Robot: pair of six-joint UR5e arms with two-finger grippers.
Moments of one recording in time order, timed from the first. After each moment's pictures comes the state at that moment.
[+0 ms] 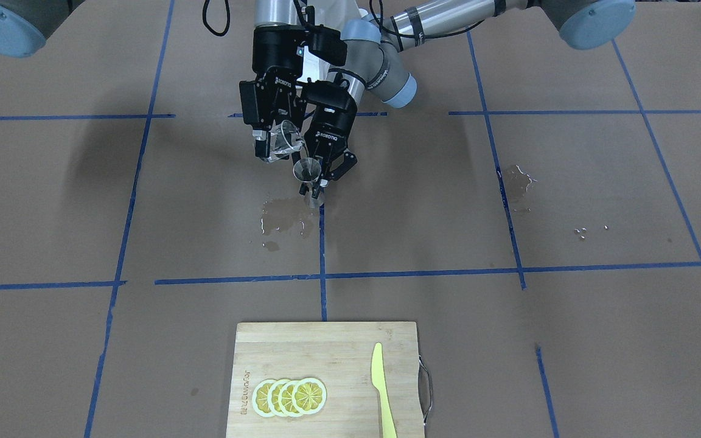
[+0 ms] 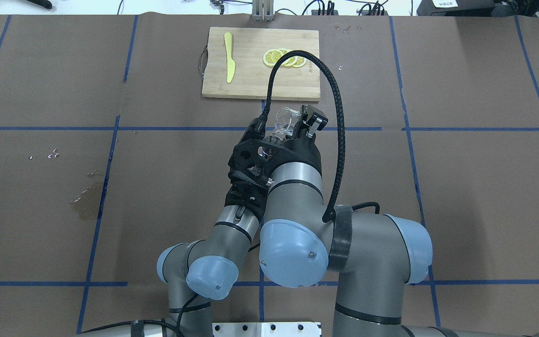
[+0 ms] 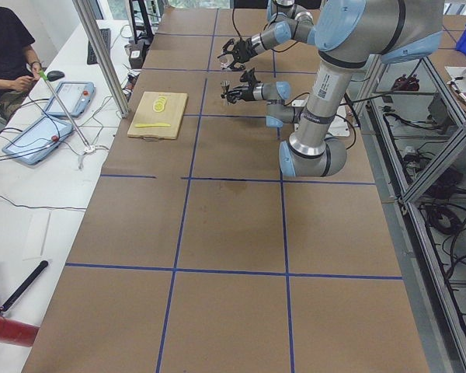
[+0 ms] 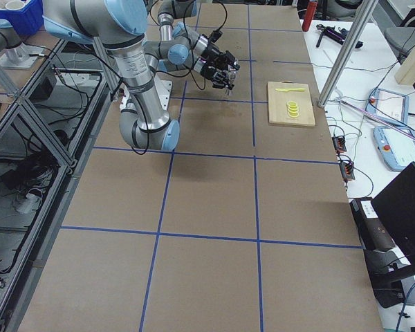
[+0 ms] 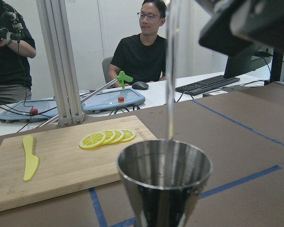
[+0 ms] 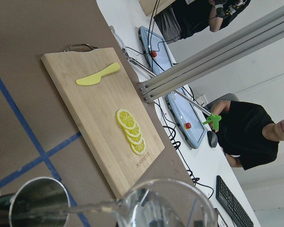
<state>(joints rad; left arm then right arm) -0.19 -2.29 -1.31 -2.68 -0.68 -0.67 0.26 -0.90 1.96 -1.80 0.73 0.34</state>
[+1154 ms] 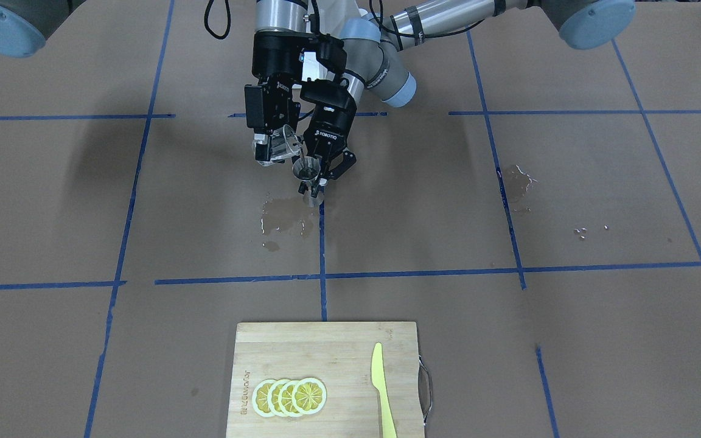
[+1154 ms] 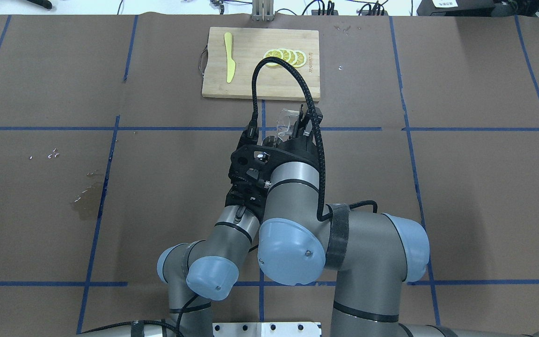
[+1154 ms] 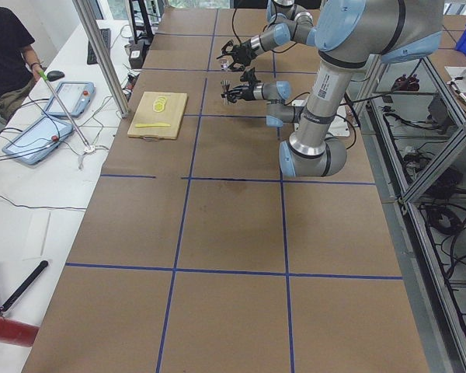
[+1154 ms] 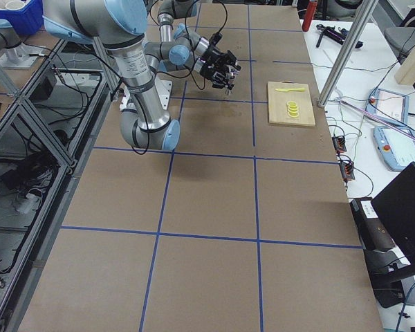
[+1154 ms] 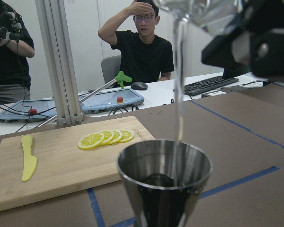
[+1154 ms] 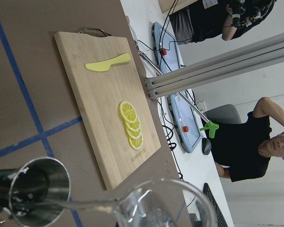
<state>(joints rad) -0.19 -2.29 -1.32 -2.68 -0.69 -0.67 0.26 -0.90 1.95 -1.82 0.72 0.19</state>
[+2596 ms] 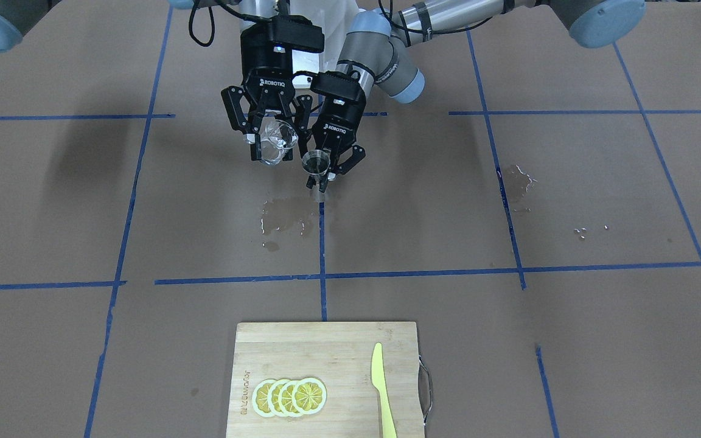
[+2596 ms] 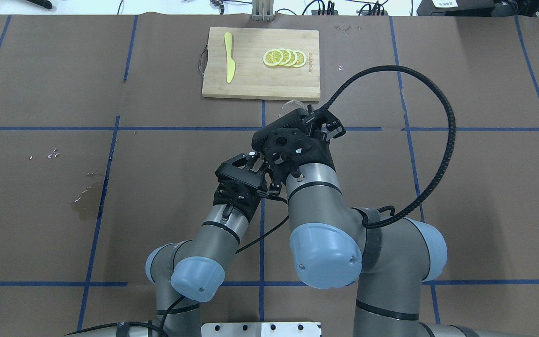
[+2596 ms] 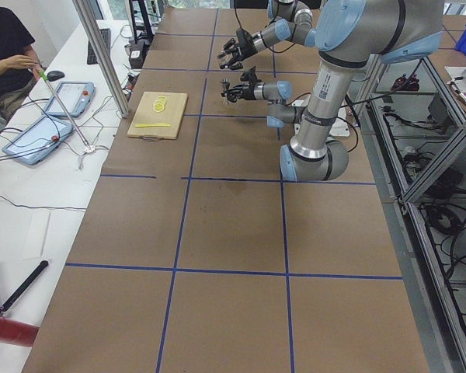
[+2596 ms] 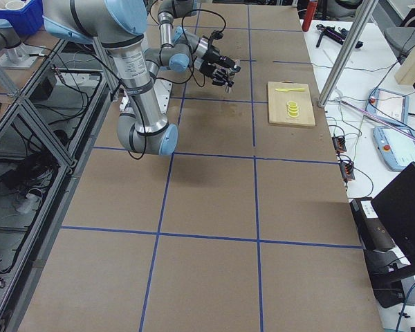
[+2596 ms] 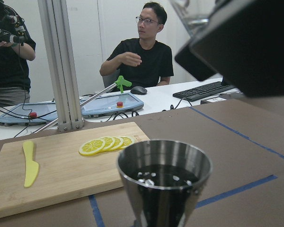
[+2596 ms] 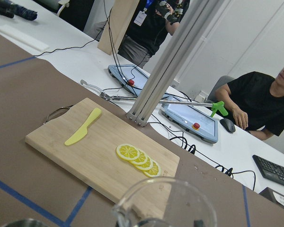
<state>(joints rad) -0.20 -2.21 -1.42 -2.69 -0.69 -0.67 0.26 -1.03 1.98 -1.48 0.72 0.77</state>
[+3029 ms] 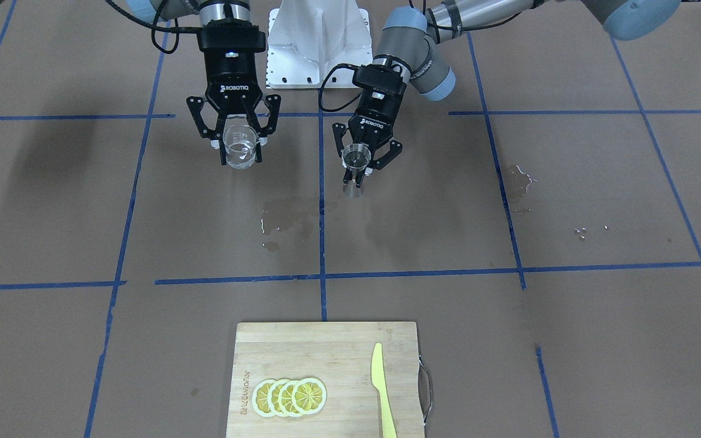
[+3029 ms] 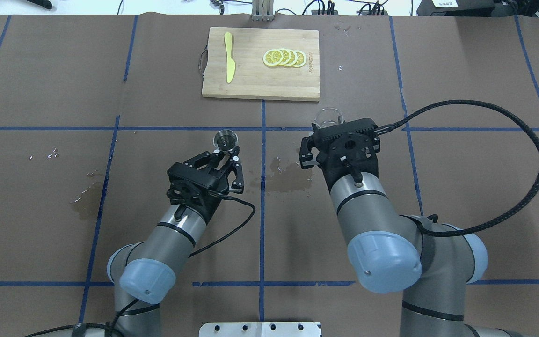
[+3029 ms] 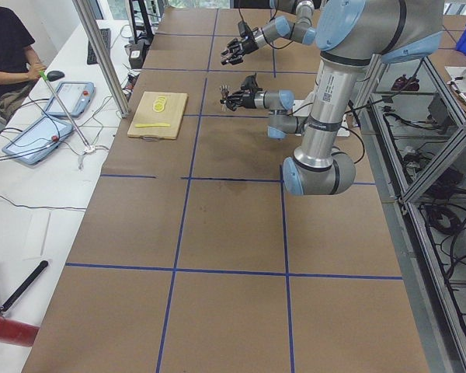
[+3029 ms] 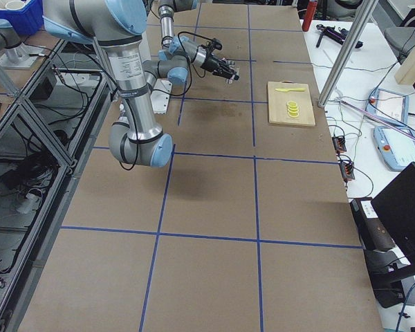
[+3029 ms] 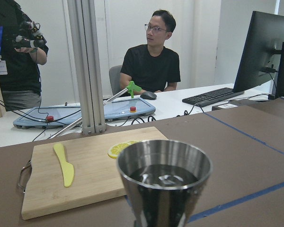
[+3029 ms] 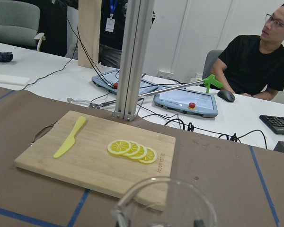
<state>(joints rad) -0.21 -2.05 -1.53 -2.82 -0.68 -0.67 0.27 -1.23 2.03 -1.27 0.74 1.00</state>
